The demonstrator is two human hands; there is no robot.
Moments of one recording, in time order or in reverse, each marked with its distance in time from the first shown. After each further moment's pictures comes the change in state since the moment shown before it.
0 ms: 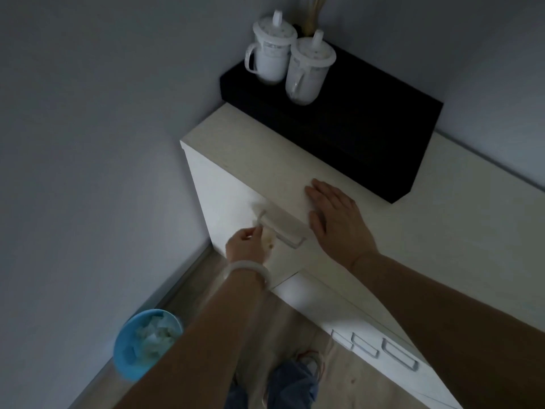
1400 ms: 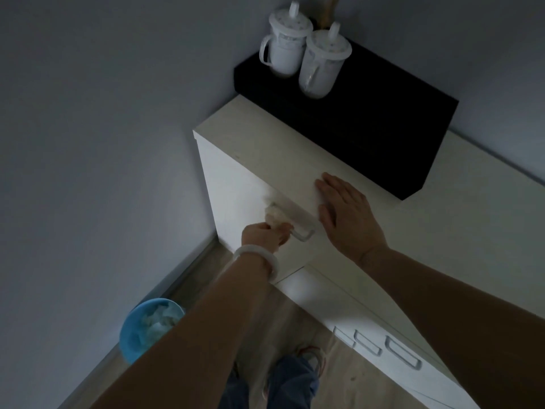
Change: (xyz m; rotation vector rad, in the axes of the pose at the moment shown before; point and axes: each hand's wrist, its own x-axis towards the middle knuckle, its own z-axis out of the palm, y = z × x) left_hand 0.003 0.000 0.001 -0.098 -0.239 -0.082; right_hand 0.002 0.004 0.004 0.006 -0.006 0.001
